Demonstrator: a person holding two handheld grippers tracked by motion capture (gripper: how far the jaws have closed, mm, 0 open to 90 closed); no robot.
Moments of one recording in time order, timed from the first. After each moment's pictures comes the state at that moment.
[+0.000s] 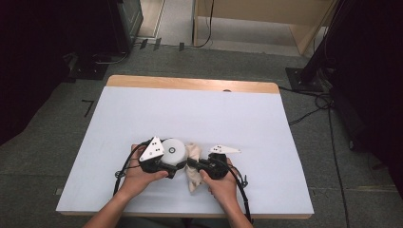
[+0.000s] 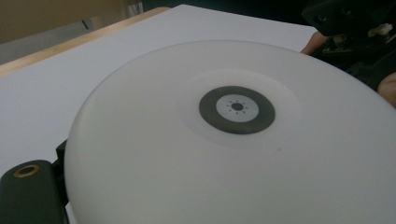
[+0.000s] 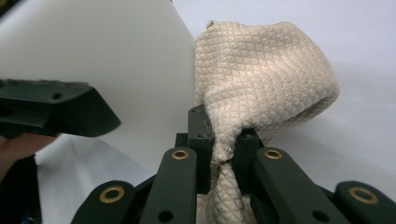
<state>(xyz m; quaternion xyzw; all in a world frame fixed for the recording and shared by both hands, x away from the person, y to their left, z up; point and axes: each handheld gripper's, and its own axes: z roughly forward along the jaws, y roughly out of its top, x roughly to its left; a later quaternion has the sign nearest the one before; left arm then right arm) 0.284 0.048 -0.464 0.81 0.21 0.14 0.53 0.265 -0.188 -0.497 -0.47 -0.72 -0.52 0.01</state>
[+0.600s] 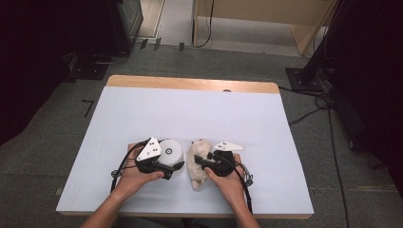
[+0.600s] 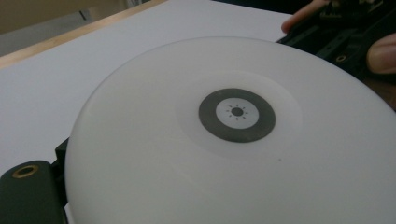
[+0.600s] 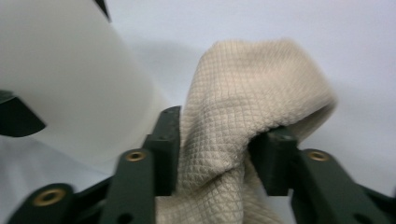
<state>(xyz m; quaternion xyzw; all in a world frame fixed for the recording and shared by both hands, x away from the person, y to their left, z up) 0.281 0.056 -0.458 0.82 0.21 0.13 0.51 0.269 -0.205 -0.481 -0.48 -0.74 -0.47 -0.08</state>
